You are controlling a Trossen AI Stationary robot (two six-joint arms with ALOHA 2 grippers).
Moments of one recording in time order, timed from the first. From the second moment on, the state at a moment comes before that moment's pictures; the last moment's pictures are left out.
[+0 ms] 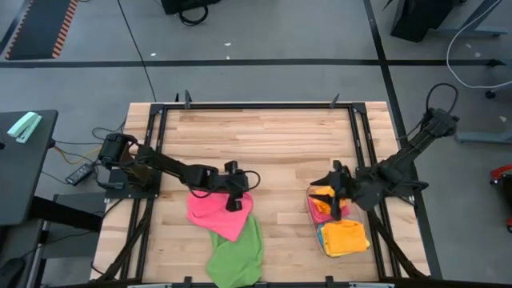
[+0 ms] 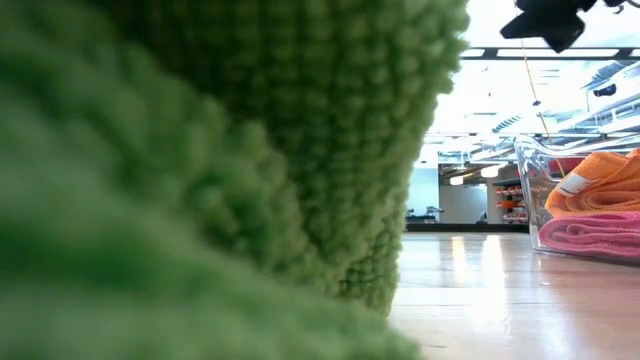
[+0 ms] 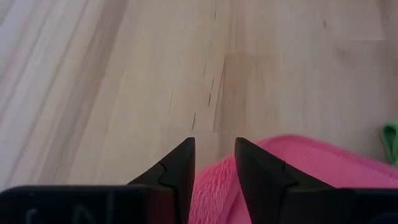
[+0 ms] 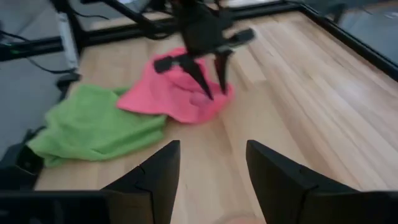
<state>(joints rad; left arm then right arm) -0.17 1.69 0.84 0.03 -0.28 -0.15 0.70 0.96 0.72 -0.43 0.73 0.59</state>
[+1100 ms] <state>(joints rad) -0.23 1.70 1.10 -0.67 -0.31 0.17 0.27 1.45 0.65 0.32 0.32 0.07</state>
